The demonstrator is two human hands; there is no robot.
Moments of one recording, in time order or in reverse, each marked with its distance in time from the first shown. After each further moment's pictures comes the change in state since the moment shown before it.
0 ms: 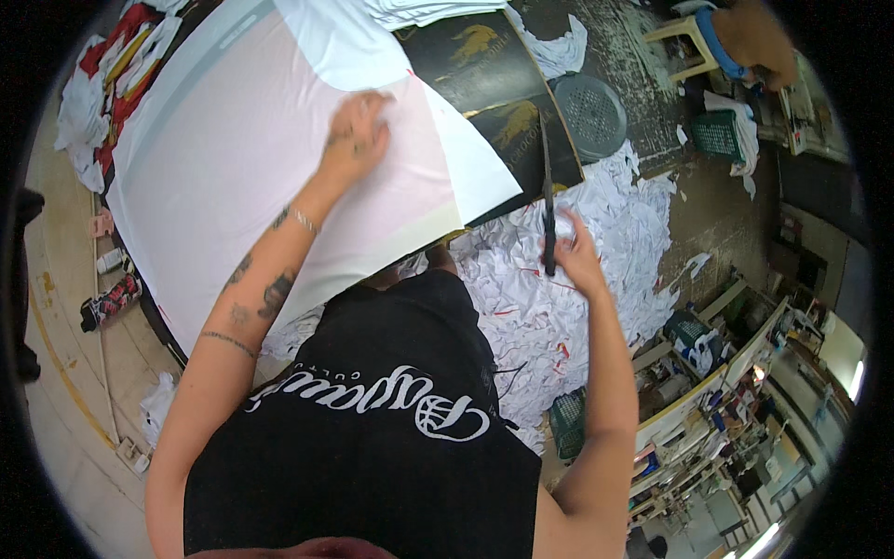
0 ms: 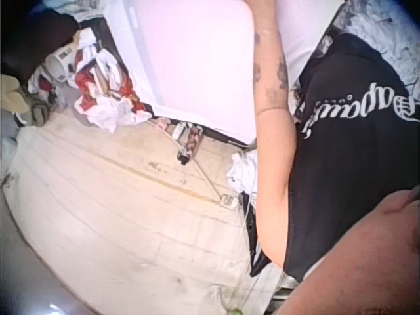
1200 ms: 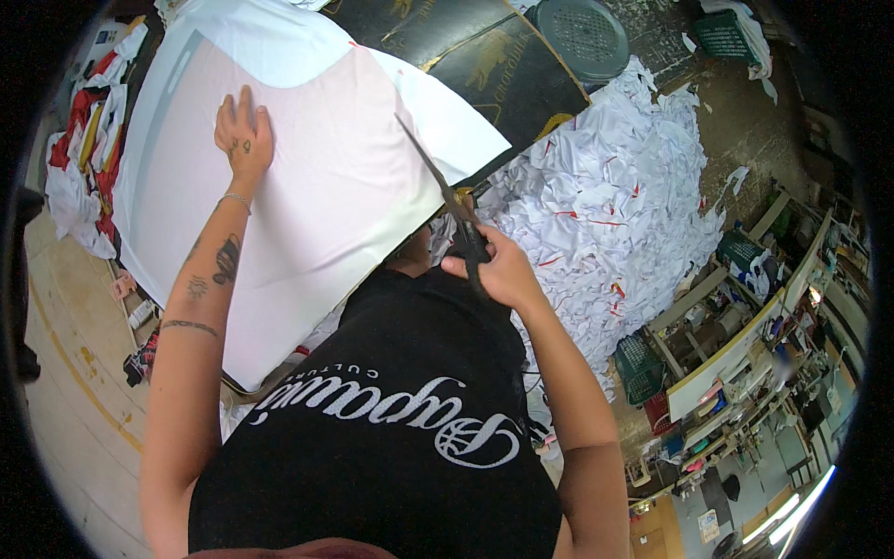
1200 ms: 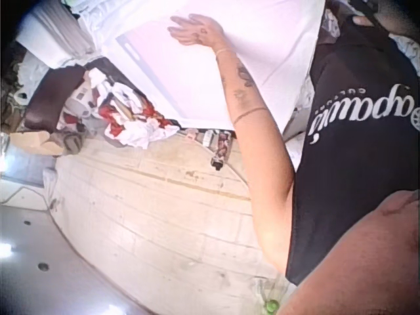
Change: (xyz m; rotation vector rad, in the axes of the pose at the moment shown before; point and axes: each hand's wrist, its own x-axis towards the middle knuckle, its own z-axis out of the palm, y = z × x) left_hand -0.001 -0.156 -0.018 0.500 0.029 -0.127; right_hand -0.067 0.012 0.157 0.006 0.024 0.100
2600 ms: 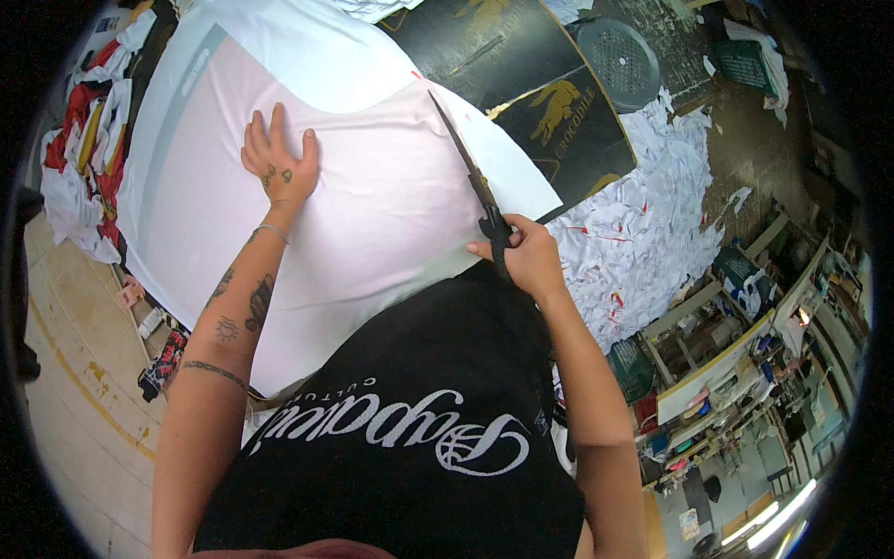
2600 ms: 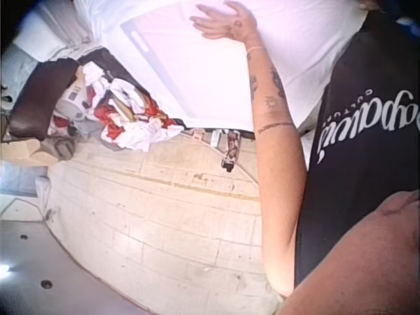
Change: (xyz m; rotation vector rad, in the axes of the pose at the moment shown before) left_hand 0.002 -0.003 -0.001 -0.125 -0.055 -0.116; right_hand 0.089 -0.109 0.036 -0.320 0.106 0.155
